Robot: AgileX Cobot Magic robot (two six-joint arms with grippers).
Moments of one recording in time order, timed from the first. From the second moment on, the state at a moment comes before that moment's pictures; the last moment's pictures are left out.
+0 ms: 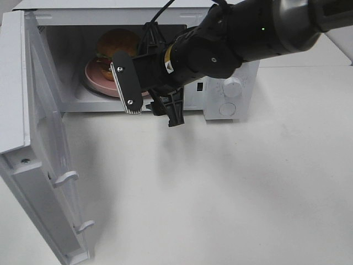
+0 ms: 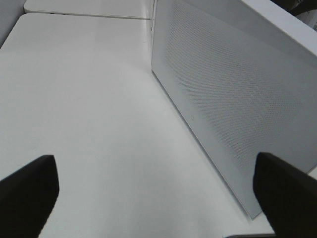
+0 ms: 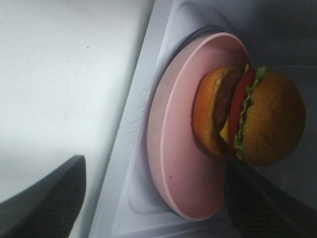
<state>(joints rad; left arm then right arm) -0.02 -0.01 -0.52 -0.09 1.08 0.00 0.68 1.97 -1.31 -0.44 0.10 -0.90</state>
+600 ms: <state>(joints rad) -0.02 -0.01 -0.52 -0.09 1.08 0.00 0.68 1.71 -1.04 -0.44 0.17 -0.45</state>
